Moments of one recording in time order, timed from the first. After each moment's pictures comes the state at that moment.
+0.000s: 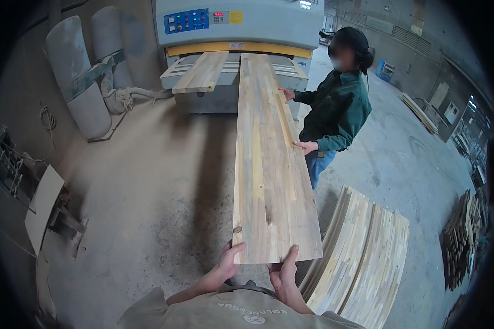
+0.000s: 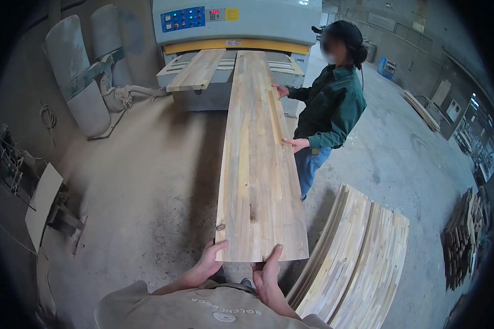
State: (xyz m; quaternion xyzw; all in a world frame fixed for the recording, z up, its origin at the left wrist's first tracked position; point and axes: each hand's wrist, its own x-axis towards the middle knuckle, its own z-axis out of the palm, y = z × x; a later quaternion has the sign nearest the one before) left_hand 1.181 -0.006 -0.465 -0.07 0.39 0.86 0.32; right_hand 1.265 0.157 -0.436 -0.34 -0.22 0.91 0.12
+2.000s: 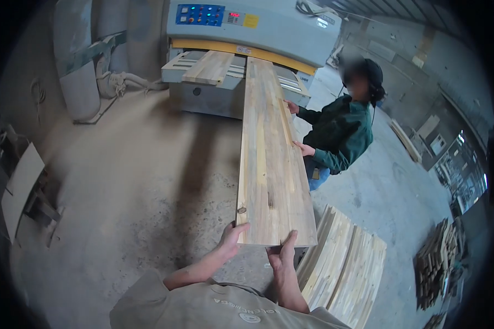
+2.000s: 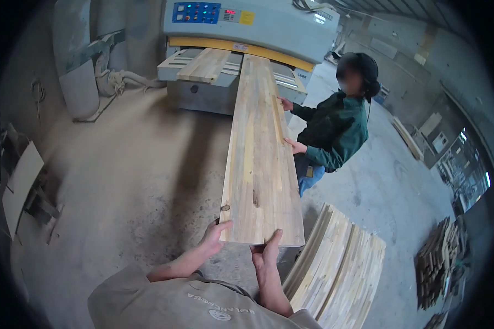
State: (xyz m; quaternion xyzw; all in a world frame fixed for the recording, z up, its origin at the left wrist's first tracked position) left_hand 1.064 0.016 -0.470 -0.03 0.39 0.87 0.31; right_hand 1.147 0.174 -0.448 -0.32 -0.28 0.90 0.13
